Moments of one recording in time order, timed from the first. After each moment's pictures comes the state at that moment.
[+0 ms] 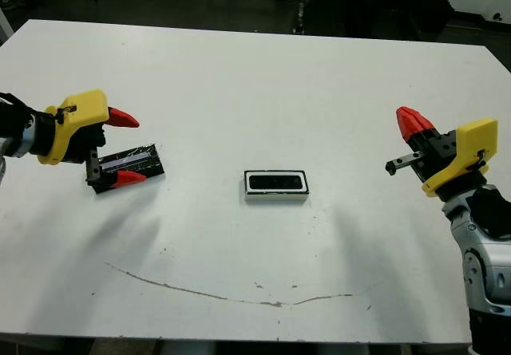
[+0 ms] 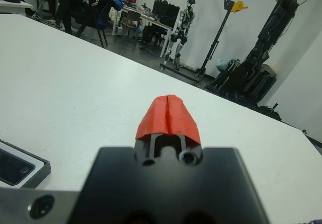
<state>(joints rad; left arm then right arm) -0.59 0.96 -0.14 0.30 -0.07 0.12 -1.32 -0.15 -0.41 -0.18 -0.24 0.15 0.23 0.37</state>
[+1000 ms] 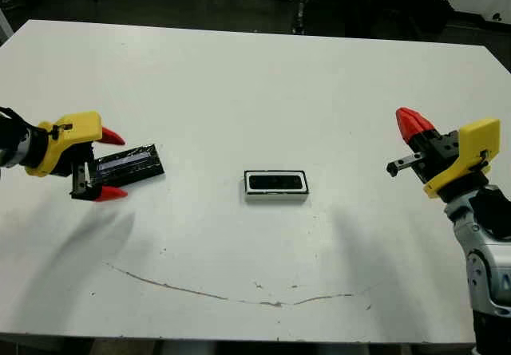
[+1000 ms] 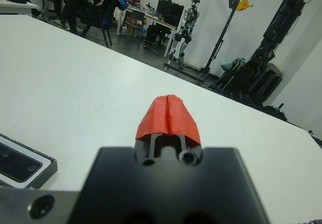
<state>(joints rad) -0.62 0.96 -0.18 0.43 0.00 0.19 -1.44 -0.14 -0.43 -0.18 -0.25 0.18 0.24 0.38</state>
